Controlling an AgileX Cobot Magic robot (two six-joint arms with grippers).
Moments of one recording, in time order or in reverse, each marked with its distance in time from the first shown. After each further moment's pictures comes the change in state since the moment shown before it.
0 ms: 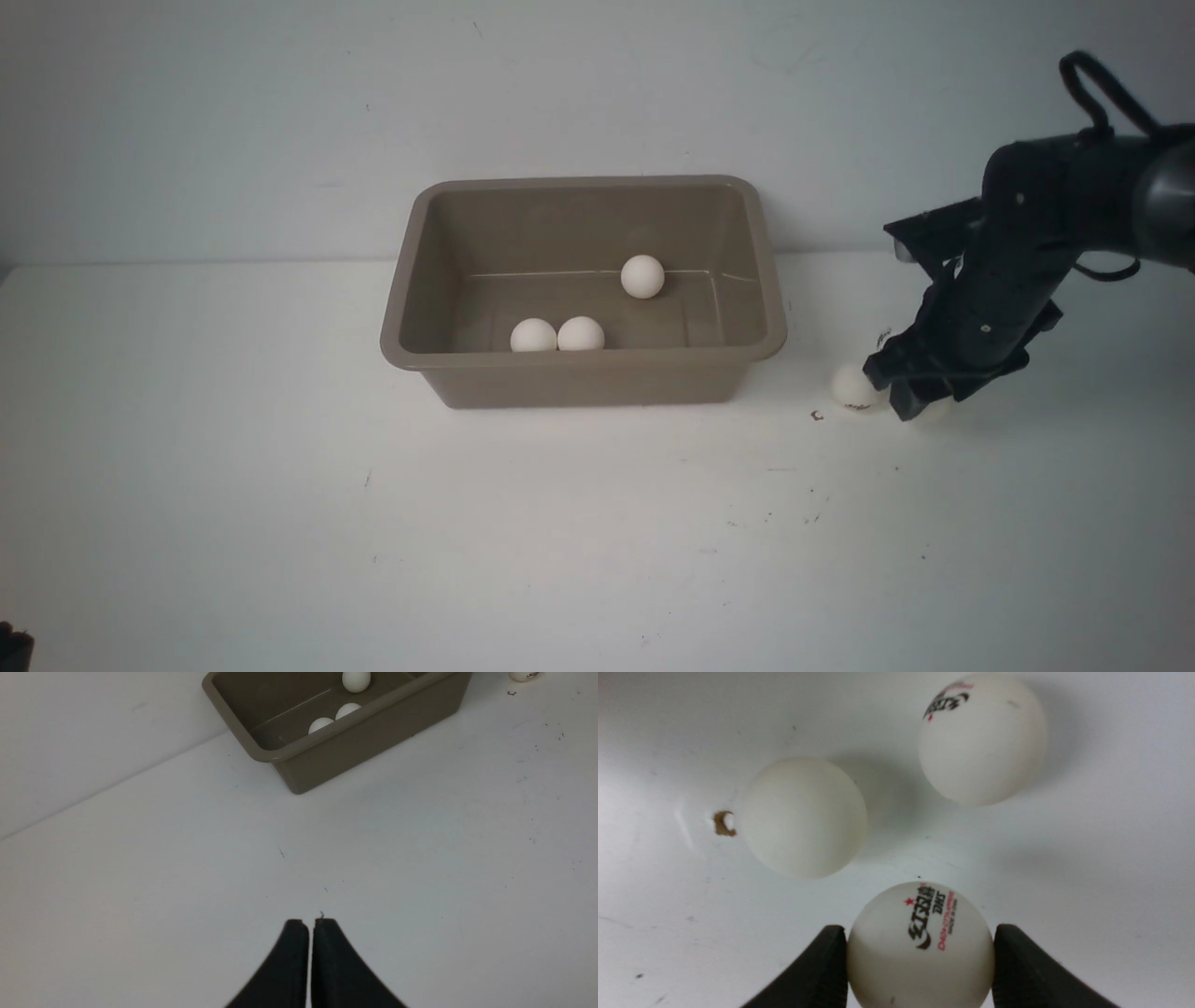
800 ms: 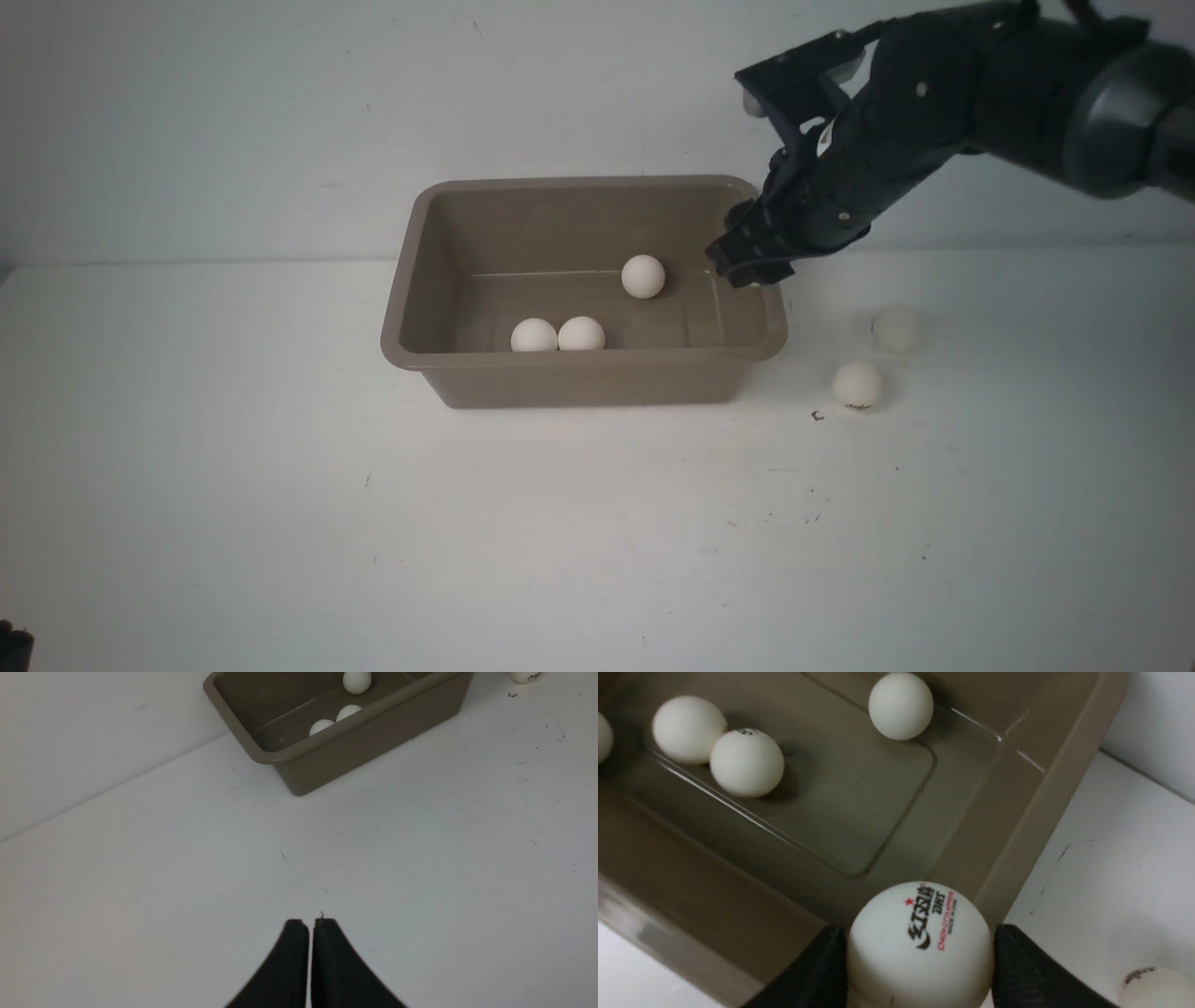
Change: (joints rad) right arm 0.215 0.009 -0.214 0.078 -0.091 -0.028; left arm 0.000 0.000 0.000 0.000 -0.004 -0.001
